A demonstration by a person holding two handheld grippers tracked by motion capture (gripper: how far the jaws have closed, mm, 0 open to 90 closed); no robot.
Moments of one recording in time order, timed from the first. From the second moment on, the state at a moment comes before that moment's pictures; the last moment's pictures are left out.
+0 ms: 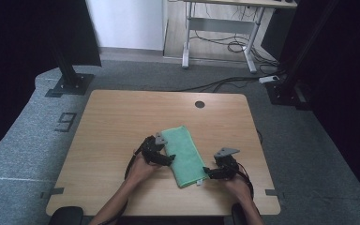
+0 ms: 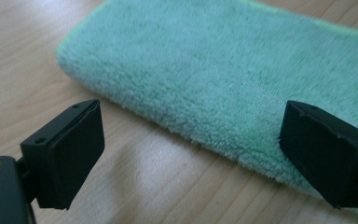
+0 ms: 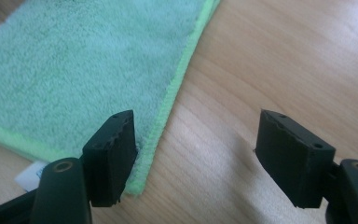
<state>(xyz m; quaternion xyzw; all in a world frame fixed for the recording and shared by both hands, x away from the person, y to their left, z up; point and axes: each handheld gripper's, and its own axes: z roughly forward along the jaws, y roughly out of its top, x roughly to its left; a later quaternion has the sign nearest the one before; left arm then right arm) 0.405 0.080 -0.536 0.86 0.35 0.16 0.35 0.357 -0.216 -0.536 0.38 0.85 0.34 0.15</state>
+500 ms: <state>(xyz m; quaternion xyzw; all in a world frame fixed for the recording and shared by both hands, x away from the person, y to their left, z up) 0.408 0.090 -0.544 0.86 0.35 0.19 0.31 0.349 -0.200 -0.544 0.36 0.86 0.34 0.13</state>
